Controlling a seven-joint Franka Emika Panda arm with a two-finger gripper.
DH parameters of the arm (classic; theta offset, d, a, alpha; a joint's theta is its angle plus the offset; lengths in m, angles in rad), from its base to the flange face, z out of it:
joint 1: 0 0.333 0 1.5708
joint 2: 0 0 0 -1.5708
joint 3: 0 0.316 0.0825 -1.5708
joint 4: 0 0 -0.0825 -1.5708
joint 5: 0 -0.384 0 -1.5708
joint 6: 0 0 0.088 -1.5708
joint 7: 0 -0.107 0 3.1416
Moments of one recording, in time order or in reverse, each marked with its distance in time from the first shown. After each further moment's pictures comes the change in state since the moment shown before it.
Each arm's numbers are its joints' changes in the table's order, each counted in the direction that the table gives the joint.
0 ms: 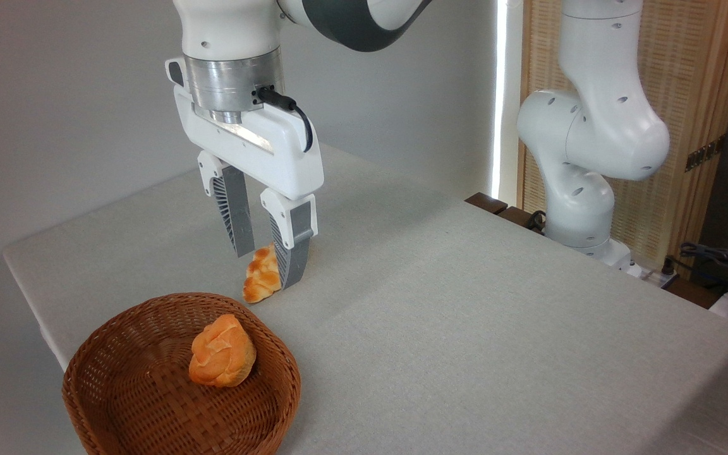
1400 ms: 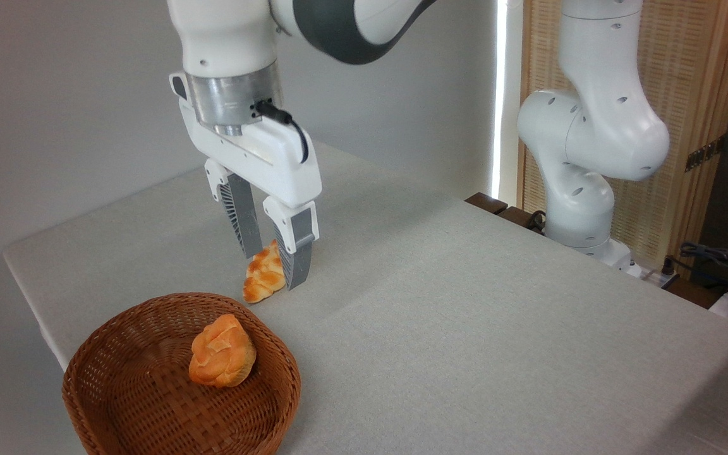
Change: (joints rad) arm -0.010 -0.004 -0.025 0.037 0.002 -0.016 0.000
